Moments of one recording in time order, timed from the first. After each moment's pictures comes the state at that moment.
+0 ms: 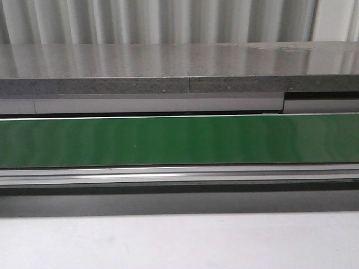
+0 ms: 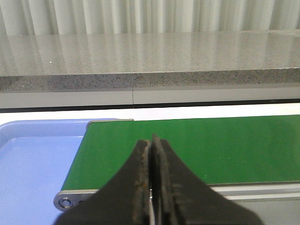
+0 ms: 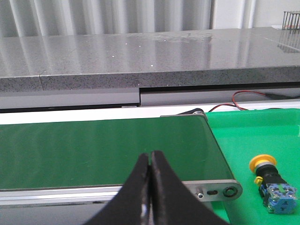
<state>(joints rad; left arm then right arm) -0.05 -0.01 0.00 0.03 0.15 0.00 -0.07 -0.01 0.03 0.00 0.08 0.06</state>
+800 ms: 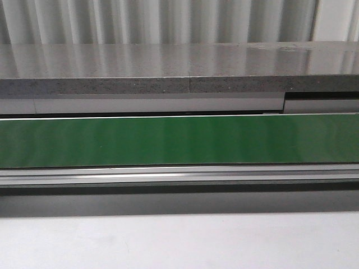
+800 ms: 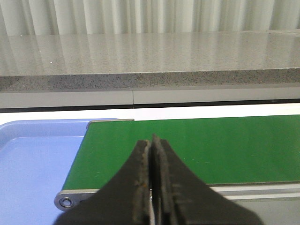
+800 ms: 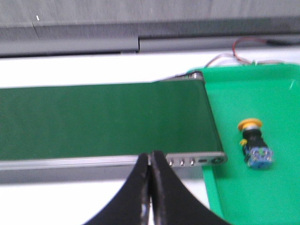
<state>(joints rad) -0.05 -0.01 0.00 0.03 0.15 0.00 -0.07 0.37 -0.50 0.00 0.64 0.06</state>
